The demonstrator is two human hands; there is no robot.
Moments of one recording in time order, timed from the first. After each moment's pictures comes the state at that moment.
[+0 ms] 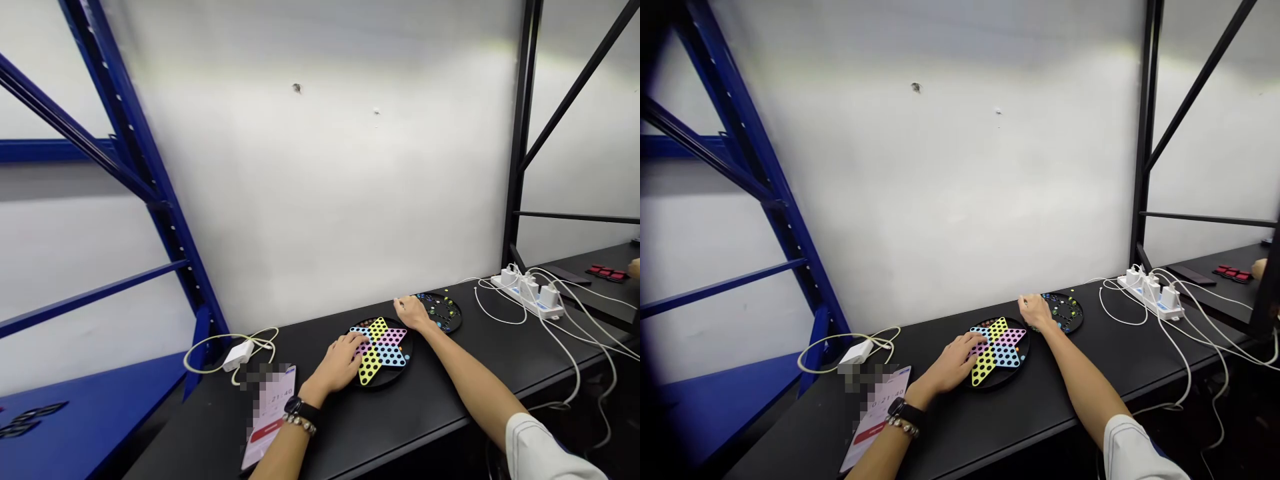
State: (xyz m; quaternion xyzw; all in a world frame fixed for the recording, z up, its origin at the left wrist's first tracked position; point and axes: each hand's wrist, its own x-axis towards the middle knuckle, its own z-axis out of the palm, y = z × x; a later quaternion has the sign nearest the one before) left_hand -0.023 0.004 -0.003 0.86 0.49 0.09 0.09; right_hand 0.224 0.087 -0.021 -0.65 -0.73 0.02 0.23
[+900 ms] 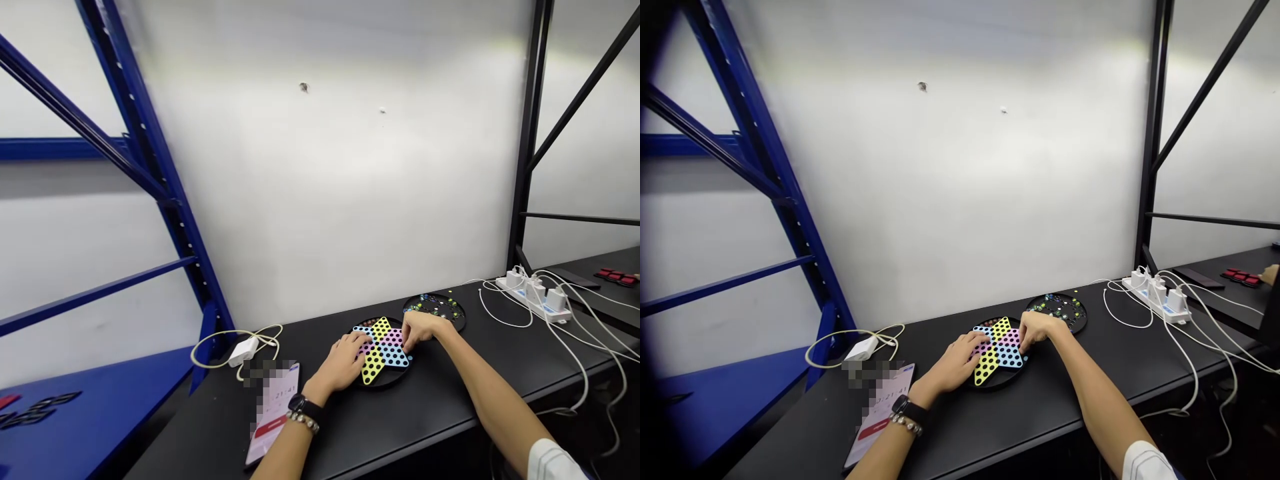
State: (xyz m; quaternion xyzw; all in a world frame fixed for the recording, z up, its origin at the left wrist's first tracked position) left_hand -0.024 0.005 -0.006 0.87 0.49 0.09 0.07; right_hand 0.242 0.058 0.008 -0.47 -0.81 0.34 0.08
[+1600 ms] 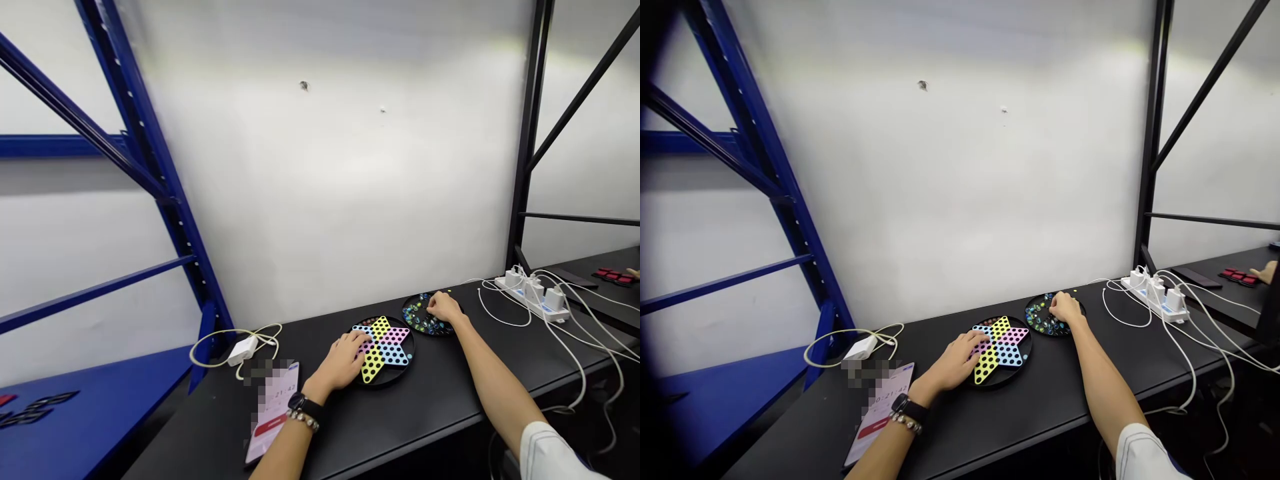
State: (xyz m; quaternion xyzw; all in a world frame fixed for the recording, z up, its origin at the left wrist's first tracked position) left_hand -0.022 0.001 0.000 0.86 0.49 0.09 0.08; right_hand 0.314 0.093 -0.025 -0.71 -0.66 0.11 0.21
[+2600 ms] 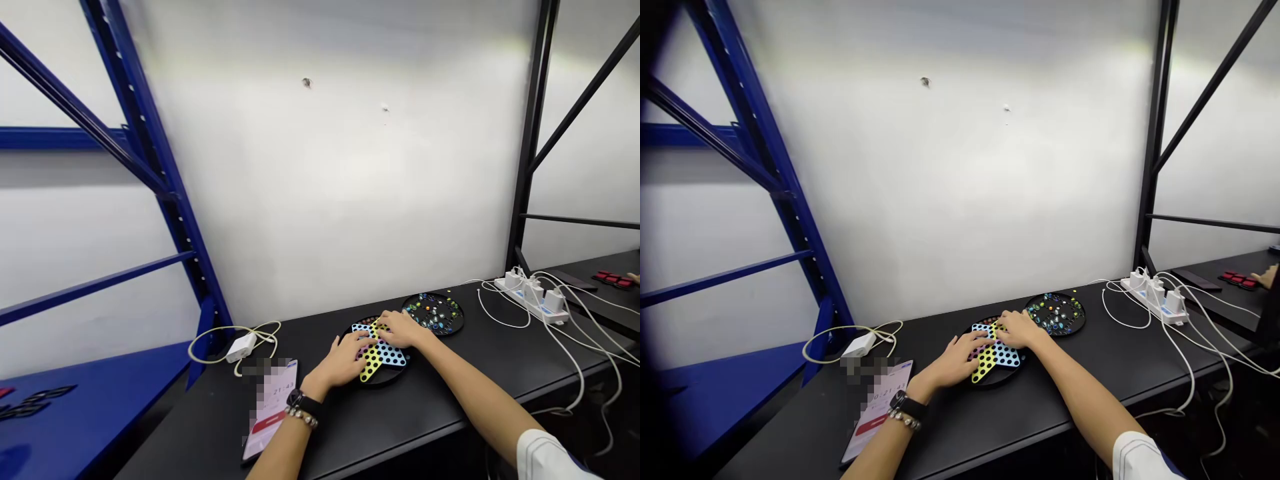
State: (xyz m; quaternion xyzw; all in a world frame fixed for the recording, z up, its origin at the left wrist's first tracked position) left_hand -0.016 -0.001 0.007 0.86 0.49 0.03 0.13; right_hand 0.192 0.051 -0.012 -0.47 -0.87 0.06 0.15
